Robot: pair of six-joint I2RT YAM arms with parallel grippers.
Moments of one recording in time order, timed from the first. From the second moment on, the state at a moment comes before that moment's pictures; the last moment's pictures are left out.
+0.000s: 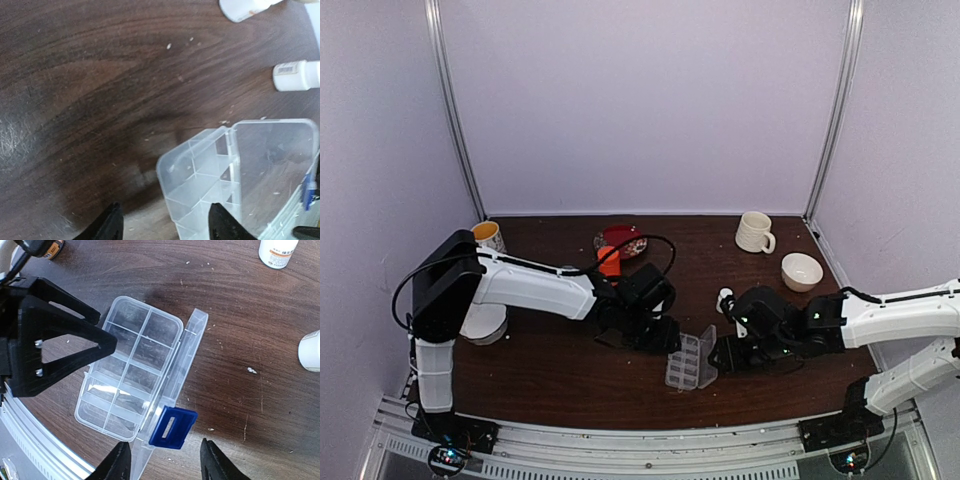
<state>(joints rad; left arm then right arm) -1.09 2.03 1.37 -0.32 0.09 -0.79 1.04 1.24 0.67 -0.41 0.10 0.81</state>
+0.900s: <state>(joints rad) -1.08 2.05 1.37 -0.39 0.07 -0.75 1.04 1.38 0.63 -0.50 0.22 0.73</state>
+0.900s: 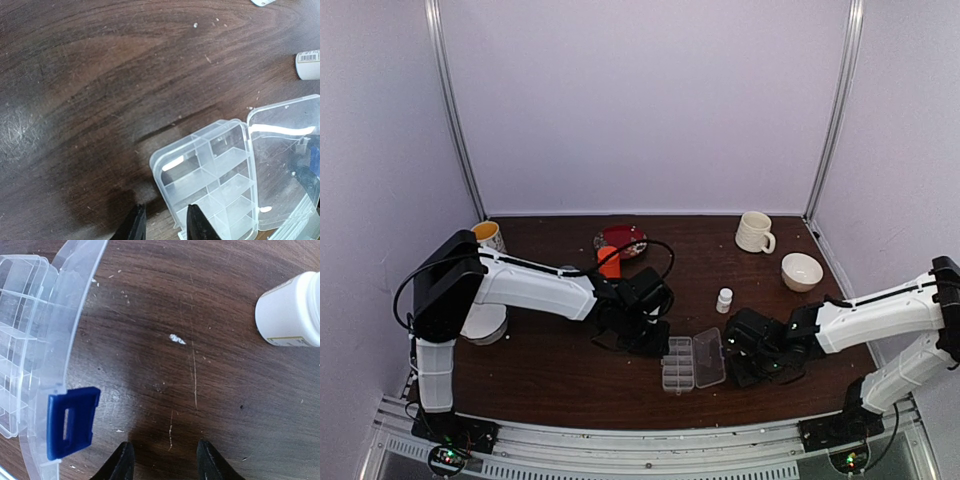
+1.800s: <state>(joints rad) -1.08 2.04 1.37 -0.40 0.06 -0.75 1.03 1.29 0.71 -0.40 0.00 0.63</state>
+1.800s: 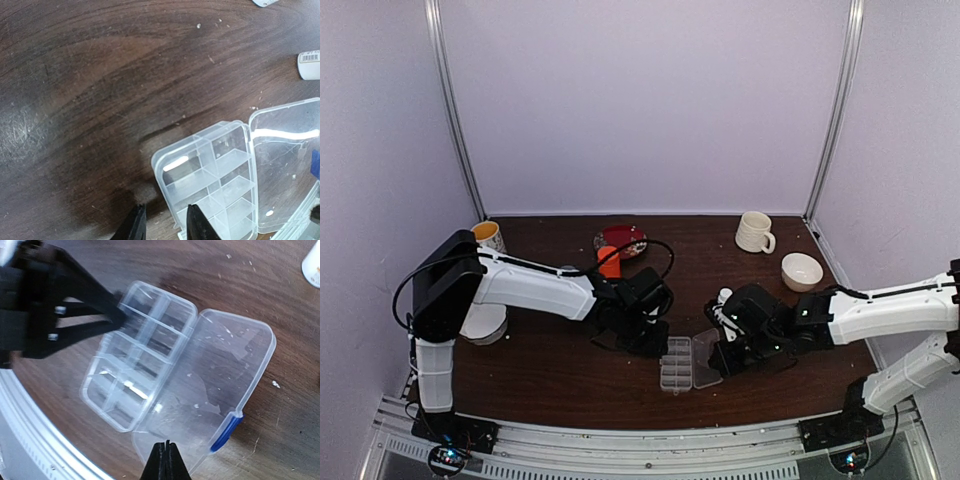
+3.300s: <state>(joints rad) -1.06 2.00 1.30 -0.42 0.03 -0.72 1.00 1.65 0.88 -0.44 0.06 0.63</state>
